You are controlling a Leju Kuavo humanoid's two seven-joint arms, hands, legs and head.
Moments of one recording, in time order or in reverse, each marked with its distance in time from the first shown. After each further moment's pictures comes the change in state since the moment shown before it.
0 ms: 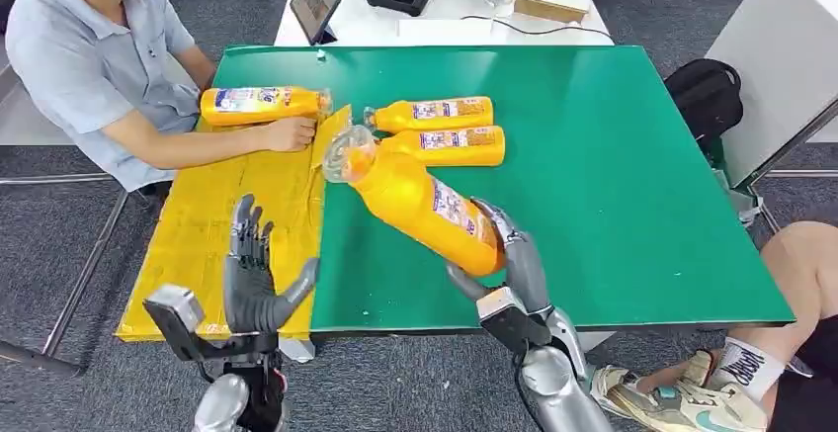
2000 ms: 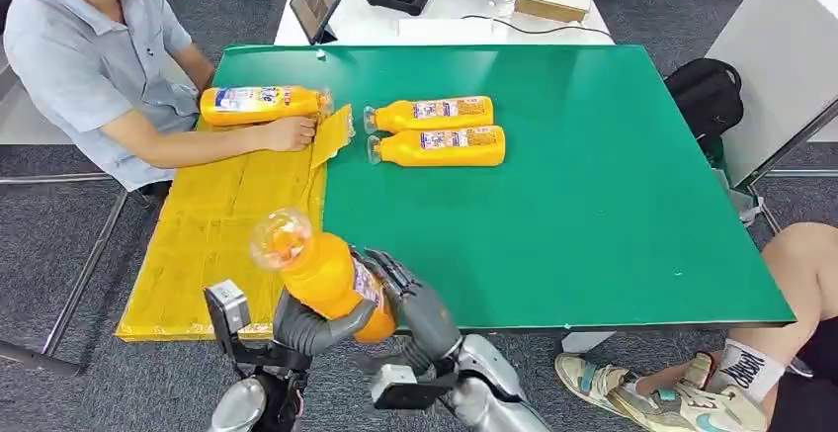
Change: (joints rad) left arm -0.038 0.048 -0.093 0.092 0.090 -0.264 0.097; right arm -0.083 0.025 0.338 0.368 0.217 -0.099 -0.109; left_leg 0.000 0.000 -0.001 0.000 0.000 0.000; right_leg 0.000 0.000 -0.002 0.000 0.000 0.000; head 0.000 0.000
